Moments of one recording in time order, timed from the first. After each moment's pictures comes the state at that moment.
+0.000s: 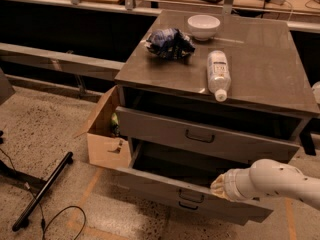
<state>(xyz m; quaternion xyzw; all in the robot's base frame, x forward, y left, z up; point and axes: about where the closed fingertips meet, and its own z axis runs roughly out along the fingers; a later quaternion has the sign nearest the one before) 0.484 -0.208 0.507 -0.67 0.70 0.02 0.25</state>
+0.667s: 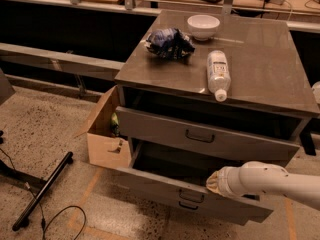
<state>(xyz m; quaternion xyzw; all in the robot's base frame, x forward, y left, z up) 0.519 -0.203 0.476 -0.65 0.71 -0.01 0.27</state>
